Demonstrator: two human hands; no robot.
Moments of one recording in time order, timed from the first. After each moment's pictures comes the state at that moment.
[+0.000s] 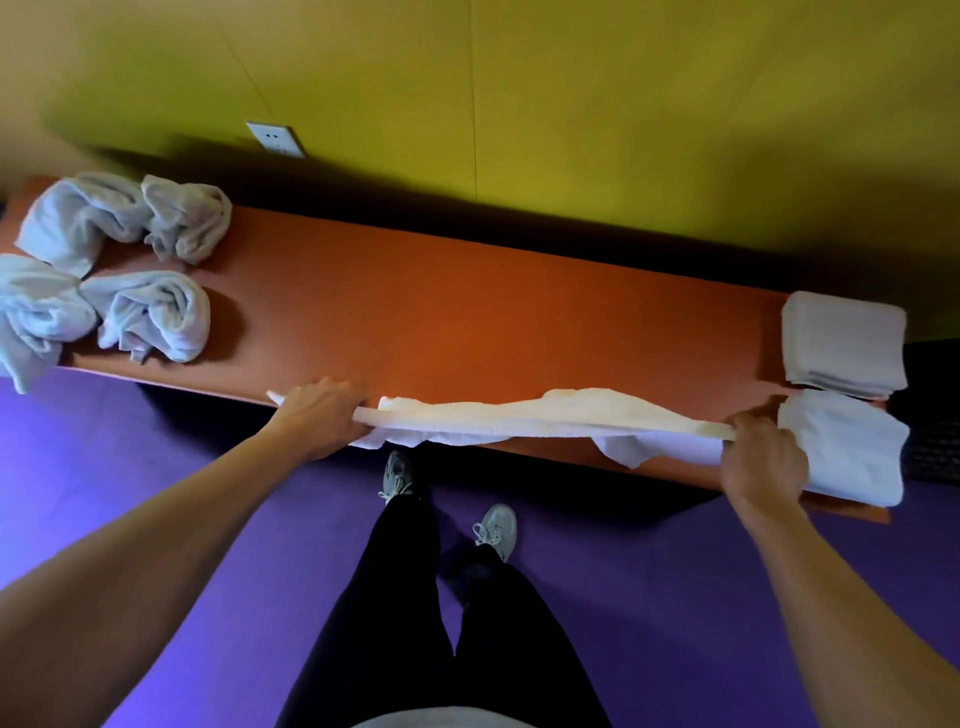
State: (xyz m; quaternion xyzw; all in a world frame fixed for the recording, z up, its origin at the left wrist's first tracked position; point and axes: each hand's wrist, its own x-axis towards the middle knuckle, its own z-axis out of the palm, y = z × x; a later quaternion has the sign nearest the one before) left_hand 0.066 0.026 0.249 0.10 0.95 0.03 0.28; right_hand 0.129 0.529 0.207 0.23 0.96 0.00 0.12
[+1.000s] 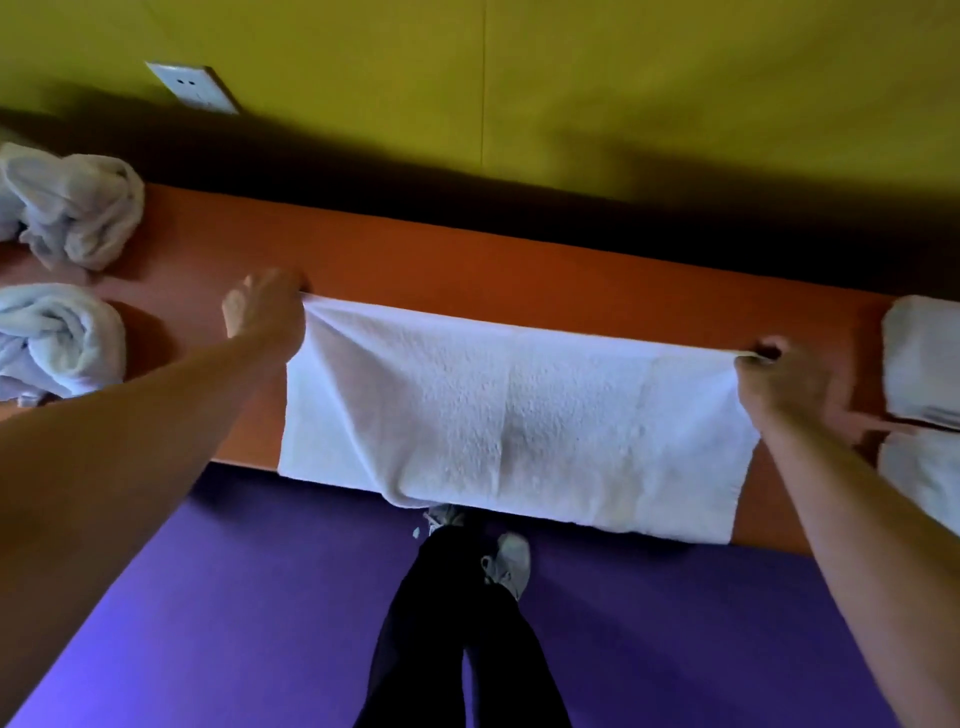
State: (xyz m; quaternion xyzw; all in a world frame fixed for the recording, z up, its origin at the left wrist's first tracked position) left_hand -0.152 -0.019 0.099 -0.12 0.98 0.05 0.11; right_hand -0.064 0.499 0.079 0.38 0.89 -0.24 0.05
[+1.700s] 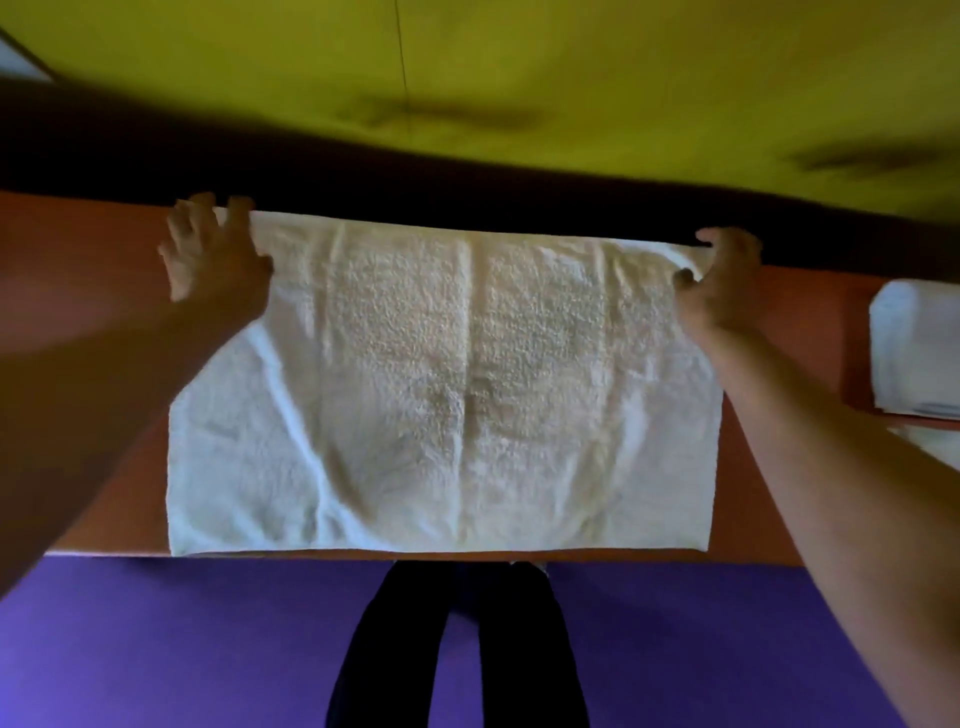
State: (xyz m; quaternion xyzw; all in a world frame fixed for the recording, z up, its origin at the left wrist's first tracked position) left_hand -0.265 0.012 -0.004 -0.04 0.99 0.06 0.10; right_hand -0.191 0.511 0.005 0.26 0.94 -0.20 0.02
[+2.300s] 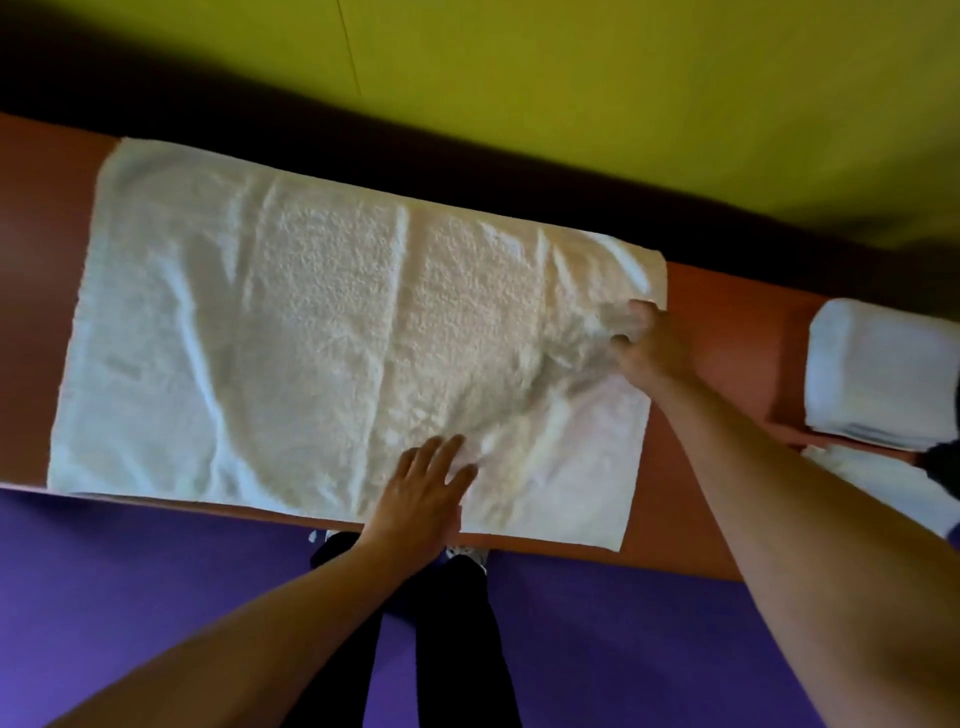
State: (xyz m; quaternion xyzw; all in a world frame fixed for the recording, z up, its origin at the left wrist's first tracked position) left_hand 0.035 0.258 -0.037 0.26 0.92 0.09 0.28; right_hand -0.124 0.568 -0.029 0.22 0.93 -0.21 0.22
